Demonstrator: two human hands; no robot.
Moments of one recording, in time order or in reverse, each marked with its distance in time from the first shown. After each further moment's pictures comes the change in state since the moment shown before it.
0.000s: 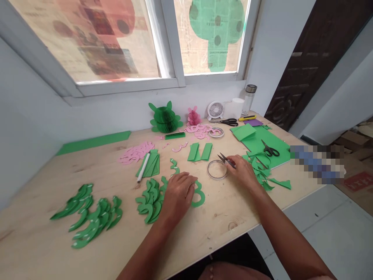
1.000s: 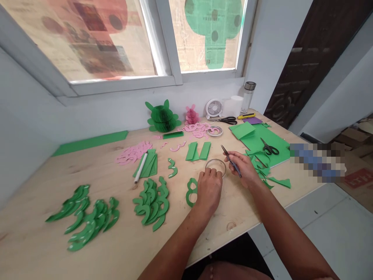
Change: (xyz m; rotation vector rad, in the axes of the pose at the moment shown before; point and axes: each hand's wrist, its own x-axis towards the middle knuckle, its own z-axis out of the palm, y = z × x) left_hand 0.040 0.064 0.062 0.291 -0.251 0.014; right_hand 0.001 -0.017 -0.015 1.285 -0.081 0.409
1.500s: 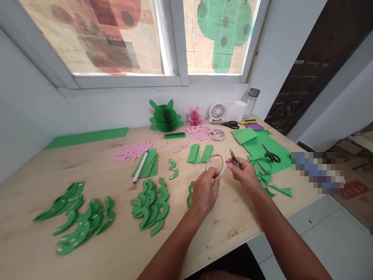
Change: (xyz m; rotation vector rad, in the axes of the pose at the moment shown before) left_hand -0.006 -0.019 -0.017 -0.652 0.155 -0.197; right_hand -0.002 0.006 0.002 -0.135 -0.040 -0.084
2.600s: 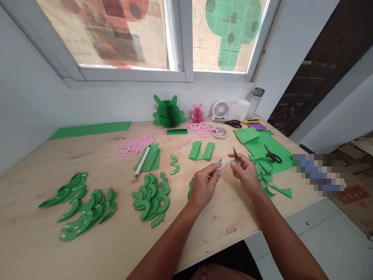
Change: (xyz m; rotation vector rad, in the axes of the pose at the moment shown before) left_hand 0.003 -0.008 0.003 -0.511 0.063 -0.093; right_hand -0.003 -0.002 0.004 0.049 -0.019 -0.111
